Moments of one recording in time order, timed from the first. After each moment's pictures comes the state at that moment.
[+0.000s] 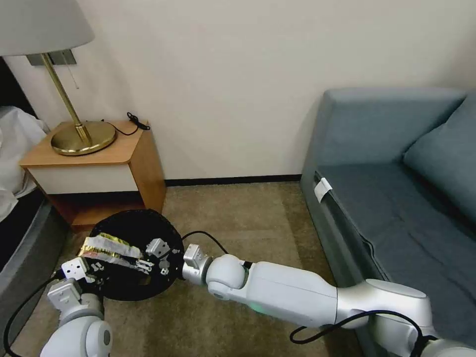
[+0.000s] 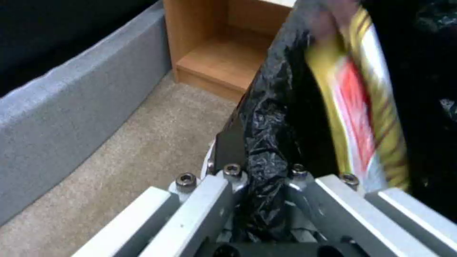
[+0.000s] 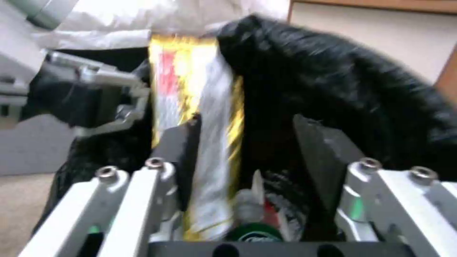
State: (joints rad) left arm 1.53 -1.61 -0.86 -2.17 -0.26 0.52 -0.28; right arm -0.35 1.32 -0.89 1.47 0.71 0.07 -0.03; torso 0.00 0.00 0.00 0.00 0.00
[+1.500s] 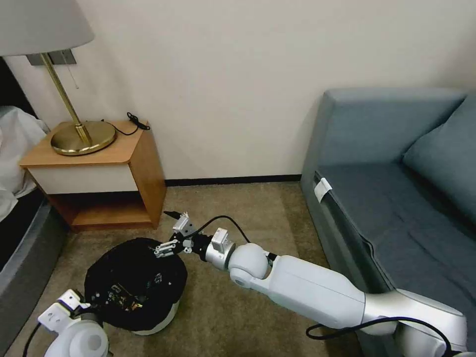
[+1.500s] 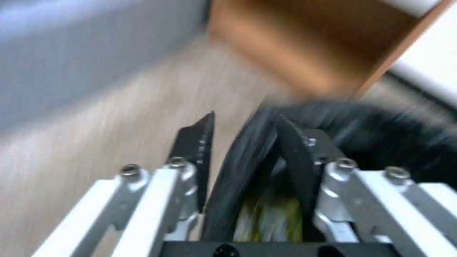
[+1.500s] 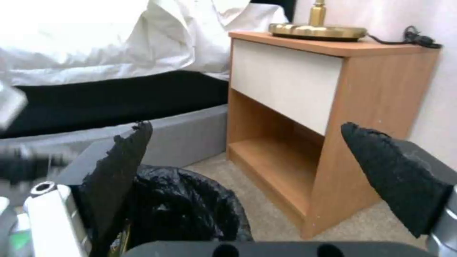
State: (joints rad) left arm 1.57 -1.61 -0.90 -2.09 -0.45 0.35 -0.35; right arm -0.45 1.18 -0.72 1.59 0.67 0.09 -0.03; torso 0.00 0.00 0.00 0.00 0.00
